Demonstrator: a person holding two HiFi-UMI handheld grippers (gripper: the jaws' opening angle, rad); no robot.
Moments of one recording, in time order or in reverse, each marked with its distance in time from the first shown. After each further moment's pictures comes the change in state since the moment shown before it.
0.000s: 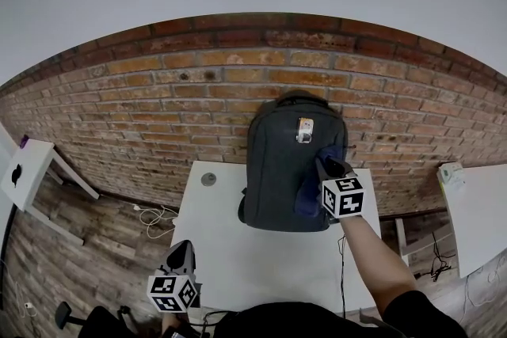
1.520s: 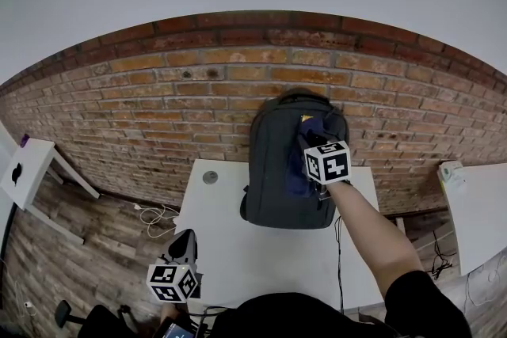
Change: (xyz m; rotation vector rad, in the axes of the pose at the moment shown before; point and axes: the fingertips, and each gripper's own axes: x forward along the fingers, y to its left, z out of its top) left arm 0.013 -0.002 0.018 0.015 -0.037 -0.050; right arm 0.056 0.034 0.046 -0.045 0.072 0.094
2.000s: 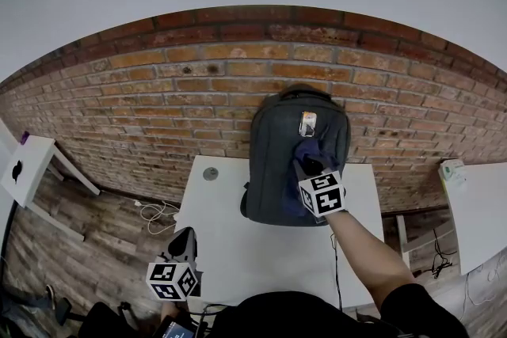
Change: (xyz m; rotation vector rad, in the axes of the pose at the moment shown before) left arm 0.000 0.002 -0.004 -0.015 0.008 0.010; right arm -0.024 0.040 -0.061 -0.074 0.003 0.012
